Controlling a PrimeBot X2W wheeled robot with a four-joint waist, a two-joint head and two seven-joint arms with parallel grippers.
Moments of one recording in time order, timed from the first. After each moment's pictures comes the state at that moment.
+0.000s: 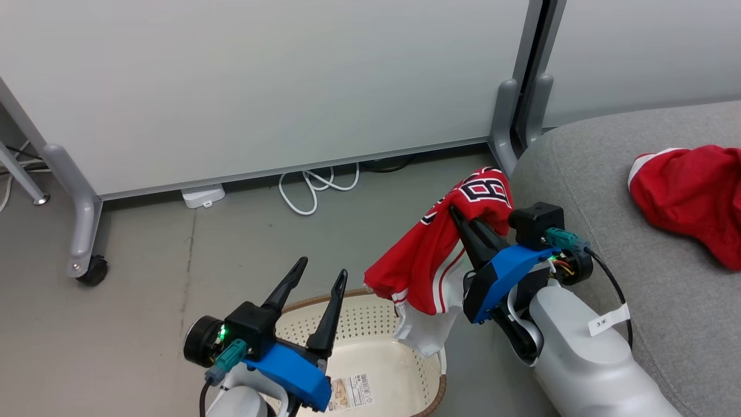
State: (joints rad) left arm -0.25 0.15 -0.52 0.40 -0.37 -0.09 -0.26; right arm -0.67 -0.05 0.48 0.91 0.45 0.13 -0.26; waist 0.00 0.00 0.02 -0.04
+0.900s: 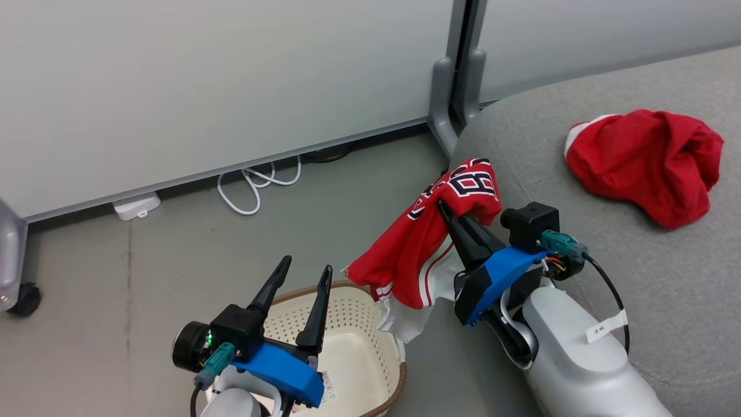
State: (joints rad) left arm -0.20 0.08 -0.37 0.39 -0.28 -0.13 -0.26; right arm -0.64 -0.05 0.48 0.80 0.42 0.13 -0.26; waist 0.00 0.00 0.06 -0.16
